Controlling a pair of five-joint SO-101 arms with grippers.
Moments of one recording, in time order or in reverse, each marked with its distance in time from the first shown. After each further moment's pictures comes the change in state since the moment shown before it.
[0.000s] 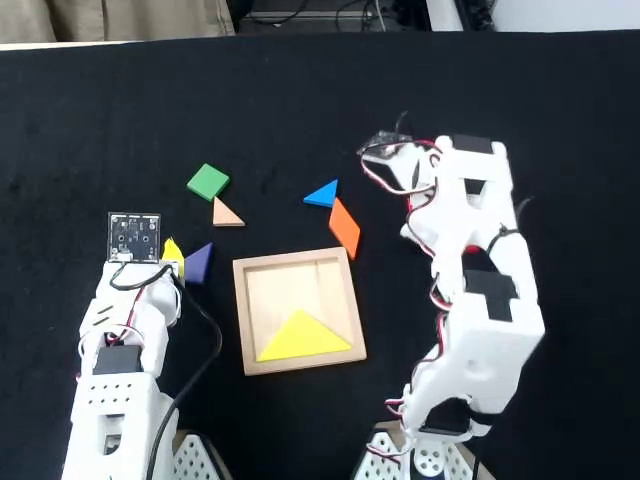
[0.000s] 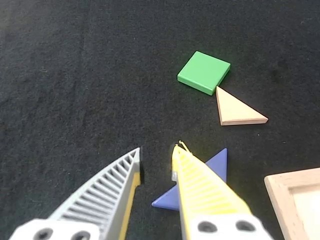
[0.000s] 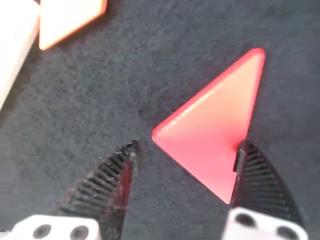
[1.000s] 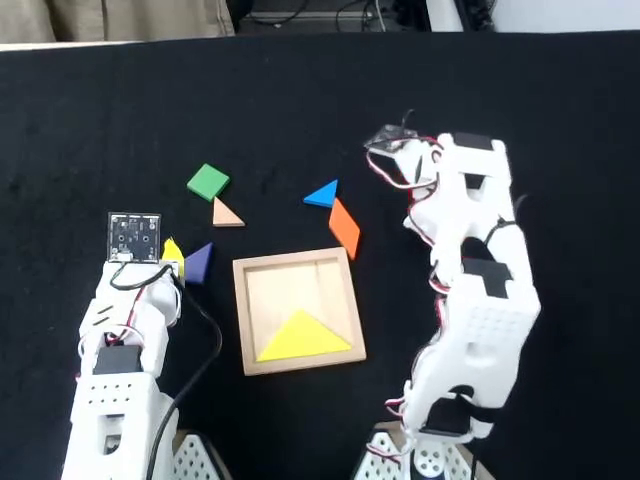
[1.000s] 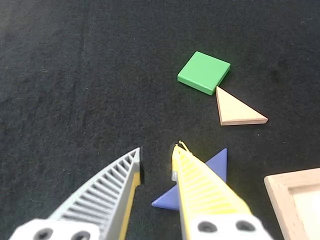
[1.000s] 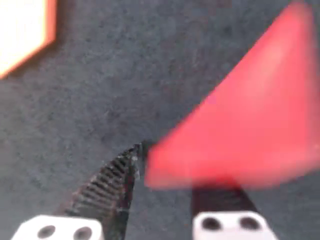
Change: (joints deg) left arm 0.0 0.0 0.0 0.0 0.0; right arm 0.4 8.4 -8.0 -2.5 0.1
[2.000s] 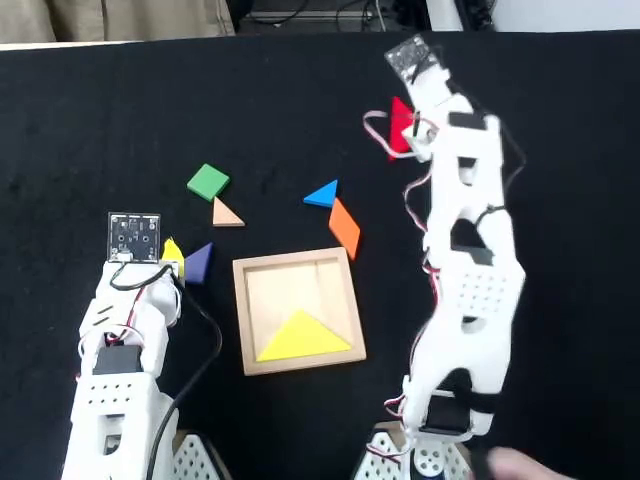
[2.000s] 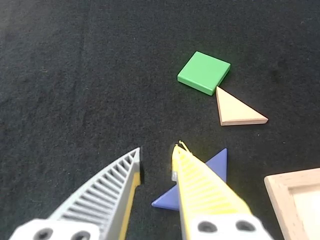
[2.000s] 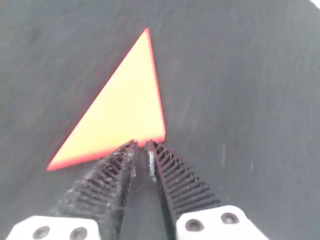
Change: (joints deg) left arm 0.0 0.0 0.0 0.0 0.0; right arm -0.5 16.0 -22.4 -36.5 -17.4
